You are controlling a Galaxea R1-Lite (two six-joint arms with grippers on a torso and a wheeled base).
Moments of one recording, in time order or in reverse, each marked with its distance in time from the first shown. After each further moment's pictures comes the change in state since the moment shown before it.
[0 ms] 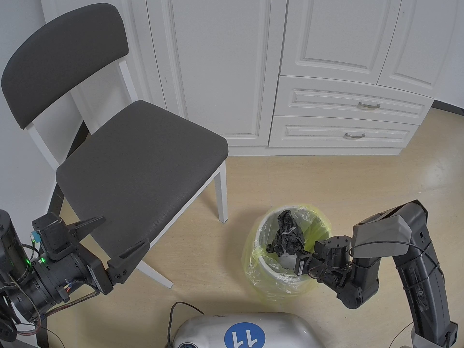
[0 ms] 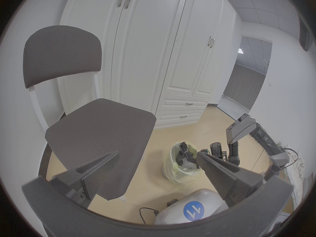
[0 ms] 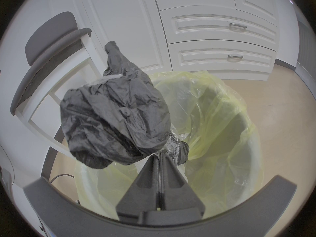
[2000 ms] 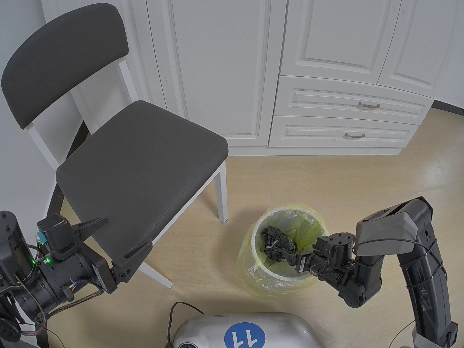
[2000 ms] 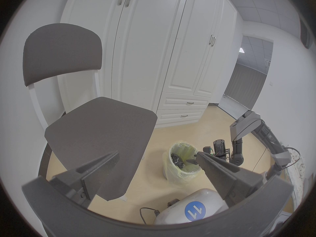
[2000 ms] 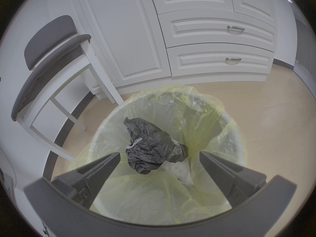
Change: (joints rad) left arm 0.008 0.042 0.018 -0.052 0.000 0.000; right arm 0.007 -0.043 0.022 0.000 -0.019 0.017
